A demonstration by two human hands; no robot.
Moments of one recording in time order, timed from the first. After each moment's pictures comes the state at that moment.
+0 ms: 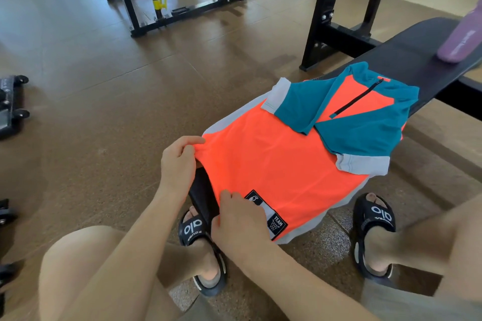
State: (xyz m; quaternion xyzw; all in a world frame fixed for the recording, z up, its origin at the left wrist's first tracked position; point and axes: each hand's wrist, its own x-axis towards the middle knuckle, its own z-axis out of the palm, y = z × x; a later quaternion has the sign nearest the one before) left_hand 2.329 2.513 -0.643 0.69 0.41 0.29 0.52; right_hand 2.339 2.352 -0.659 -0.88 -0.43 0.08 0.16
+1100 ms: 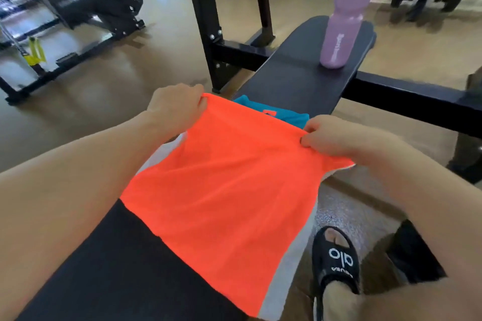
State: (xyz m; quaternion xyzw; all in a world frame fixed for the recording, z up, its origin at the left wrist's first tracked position) left_hand 2.783 2.468 -0.601 0.99 0.04 0.04 -0.13; right_hand 2.816 2.167 -0.618 -0.94 -0.19 0.23 0.18
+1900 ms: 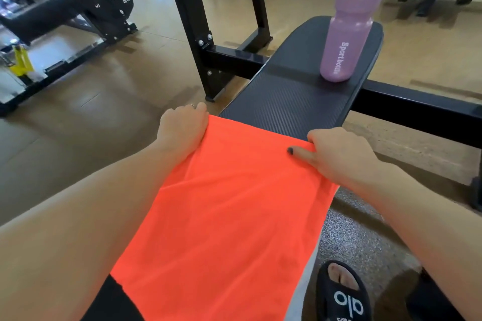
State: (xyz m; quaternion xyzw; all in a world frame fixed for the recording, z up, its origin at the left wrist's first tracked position) left_hand 2.884 2.466 -0.683 0.97 0.06 0.06 -0.21; right_hand 2.891 2.158 -0.673 -0.97 -0.19 0.06 0.09
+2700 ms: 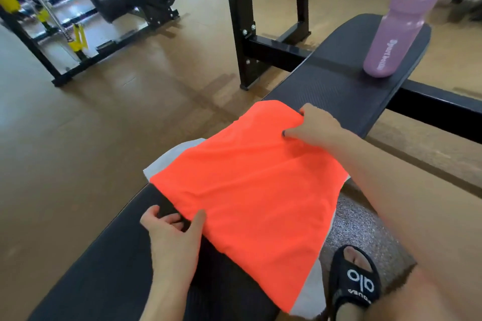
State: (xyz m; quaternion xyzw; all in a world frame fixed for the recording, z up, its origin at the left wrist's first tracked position) left_hand 2.592 2.386 -0.663 0.70 0.56 0.12 0.43; right_hand 2.885 2.249 -0.668 -0.94 -0.15 0.17 0.25
